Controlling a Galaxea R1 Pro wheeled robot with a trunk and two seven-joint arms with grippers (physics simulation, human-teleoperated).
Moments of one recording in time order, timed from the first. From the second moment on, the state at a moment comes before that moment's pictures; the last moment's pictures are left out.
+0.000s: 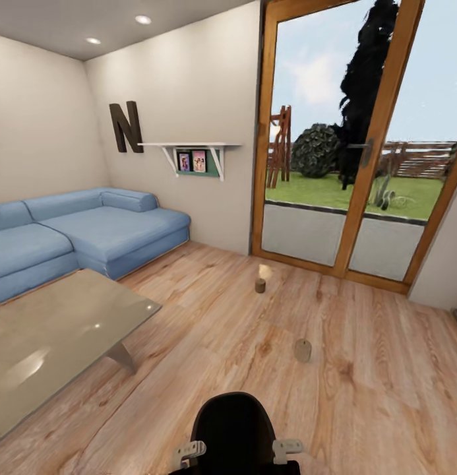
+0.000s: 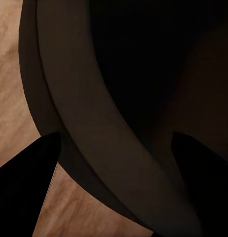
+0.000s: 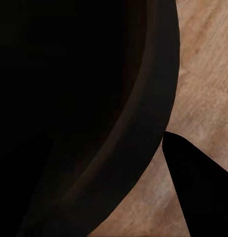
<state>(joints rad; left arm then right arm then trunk) -0.35 -0.15 -0.02 -0.31 0.25 0.09 -0.22 -0.33 0.17 0.08 -0.39 -0.01 0.07 -0.06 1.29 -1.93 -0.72</state>
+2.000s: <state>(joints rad) -0.35 -0.15 -0.02 -0.31 0.24 0.09 -0.22 -0.33 0.17 0.09 -0.39 -0.01 0.07 -0.07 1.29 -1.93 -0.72</state>
